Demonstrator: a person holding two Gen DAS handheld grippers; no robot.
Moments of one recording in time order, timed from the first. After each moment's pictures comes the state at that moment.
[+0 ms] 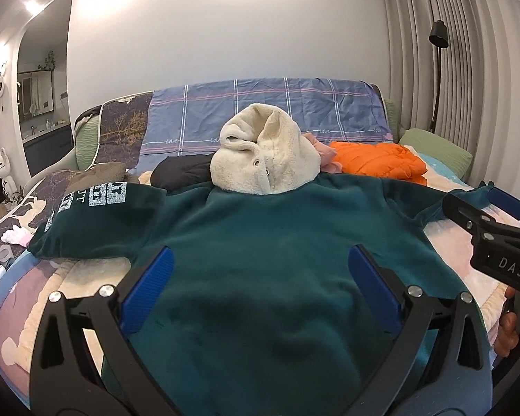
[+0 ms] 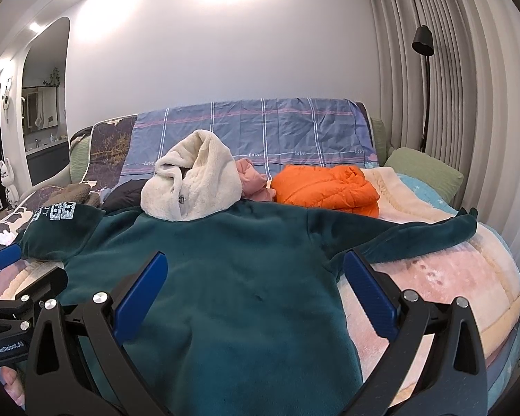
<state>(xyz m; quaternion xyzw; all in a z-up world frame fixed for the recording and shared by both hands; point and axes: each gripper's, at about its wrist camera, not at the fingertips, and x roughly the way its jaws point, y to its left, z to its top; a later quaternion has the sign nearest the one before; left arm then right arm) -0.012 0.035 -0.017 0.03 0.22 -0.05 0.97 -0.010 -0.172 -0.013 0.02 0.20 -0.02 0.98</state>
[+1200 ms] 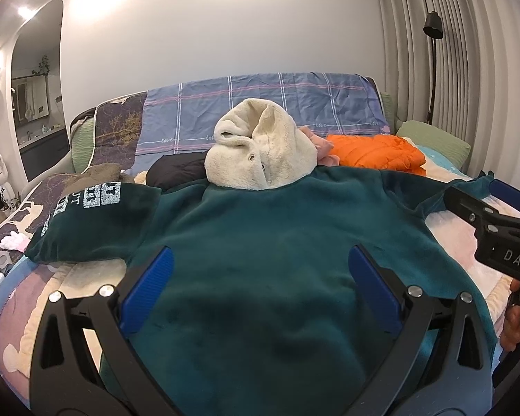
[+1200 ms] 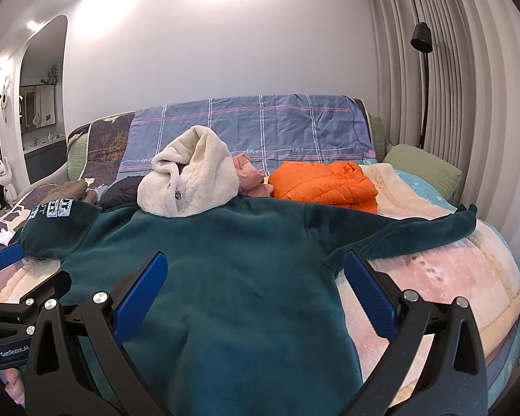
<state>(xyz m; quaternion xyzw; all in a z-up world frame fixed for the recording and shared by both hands) -0.007 0.032 -0.027 0.04 0.23 -0.06 0.97 -0.006 -0.177 -0.019 0.02 0.21 -0.03 0.98</state>
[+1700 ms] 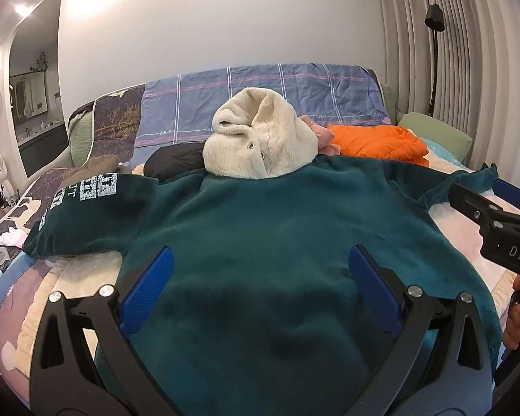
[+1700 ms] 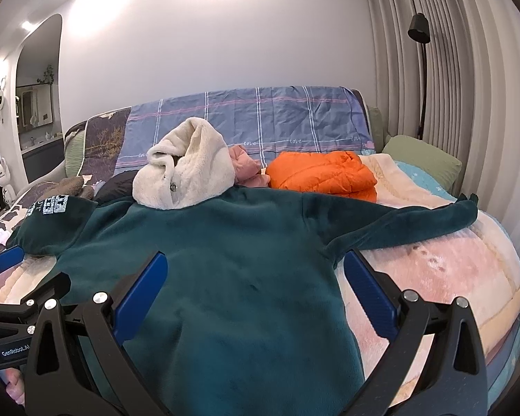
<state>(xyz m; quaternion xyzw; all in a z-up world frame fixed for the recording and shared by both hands) 0.001 0.028 -0.039 0.04 0.25 -0.06 0.97 -0.002 -0.181 -0.031 0.03 0.23 -0.03 0.97</state>
